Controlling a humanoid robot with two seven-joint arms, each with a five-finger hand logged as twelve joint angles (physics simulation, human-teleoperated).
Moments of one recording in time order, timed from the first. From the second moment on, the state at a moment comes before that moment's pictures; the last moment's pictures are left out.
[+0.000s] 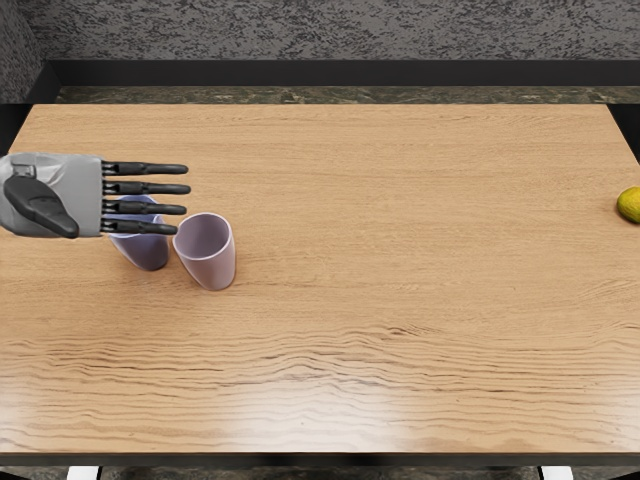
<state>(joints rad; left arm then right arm) -1.15 1.19 -0.19 -1.51 -0.62 -0.61 0.61 0.01 0.00 0.39 0.19 0.06 -0.04 -0.06</state>
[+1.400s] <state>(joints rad) -1.40 0.72 -0.03 -1.66 0.68 -0.18 0.61 0.02 0.00 0.39 0.19 0.06 -0.03 -0.06</state>
